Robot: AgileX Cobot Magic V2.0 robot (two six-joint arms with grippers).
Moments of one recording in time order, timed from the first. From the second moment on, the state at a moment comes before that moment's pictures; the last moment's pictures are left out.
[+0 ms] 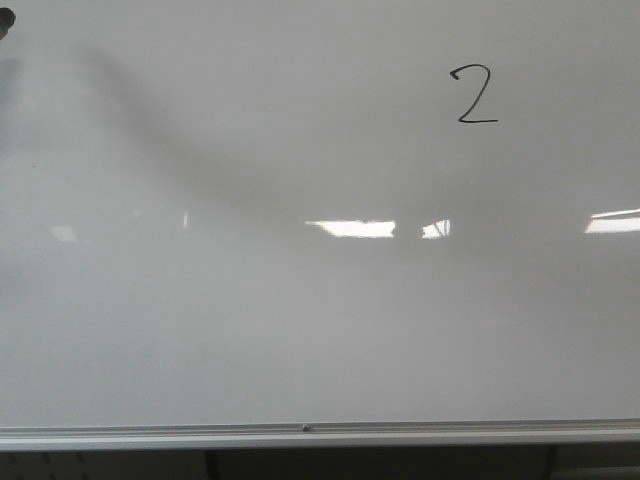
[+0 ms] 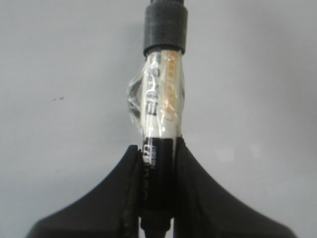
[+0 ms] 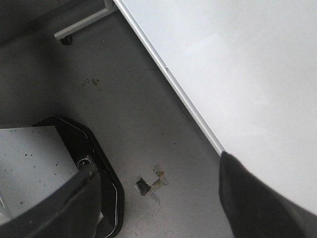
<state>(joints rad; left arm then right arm) -0.09 1.32 -0.80 0.05 0.11 -0.06 0.24 0.90 -0.94 0.44 1.11 -0.81</state>
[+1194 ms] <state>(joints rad) -0.09 1.36 -0.91 0.07 0.23 -0.06 0.19 0.90 -0.94 0.33 1.07 -0.46</state>
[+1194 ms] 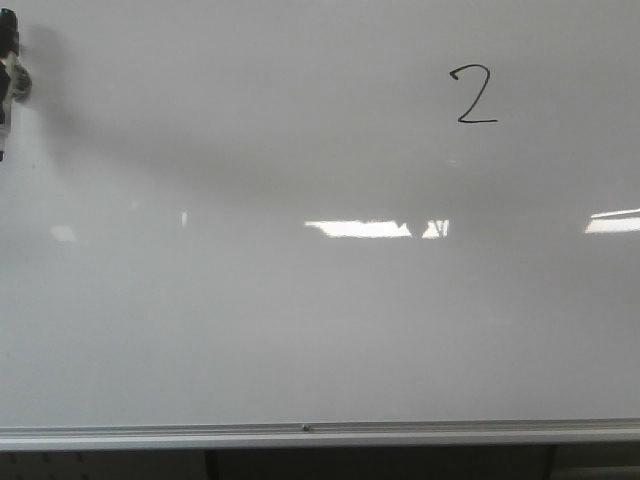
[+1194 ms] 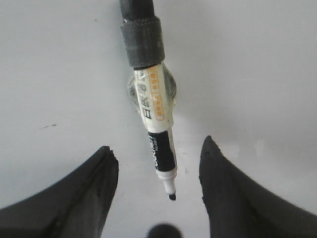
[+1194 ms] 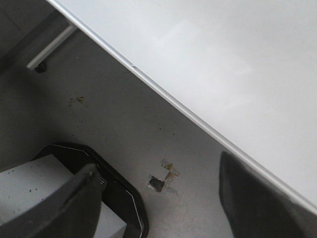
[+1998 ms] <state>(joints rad) -0.09 0.66 -0.90 0.06 0.93 -0.06 0.08 0.64 -0.94 0.07 1.26 -0.06</state>
